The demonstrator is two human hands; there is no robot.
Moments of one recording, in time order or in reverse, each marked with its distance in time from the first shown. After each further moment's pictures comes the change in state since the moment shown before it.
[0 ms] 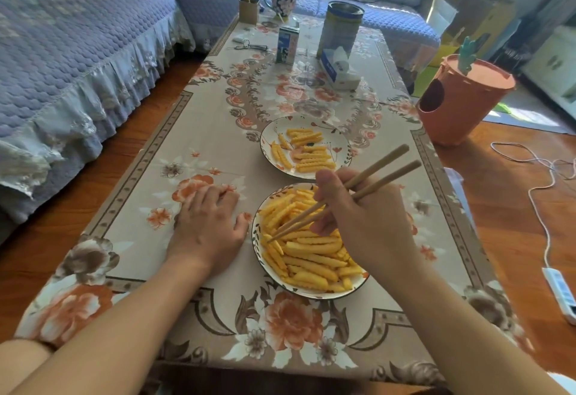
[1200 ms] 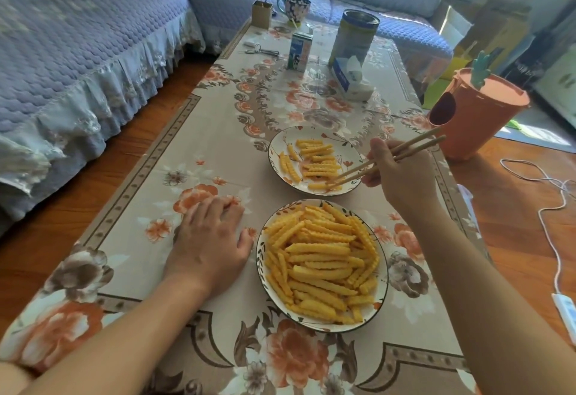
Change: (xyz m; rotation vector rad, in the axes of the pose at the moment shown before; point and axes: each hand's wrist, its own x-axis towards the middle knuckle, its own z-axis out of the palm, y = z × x) left_hand 0.002 -0.004 0.005 0.020 0.020 0.016; right_hand 0.125 0.071 -0.038 -0.186 0.224 -0.009
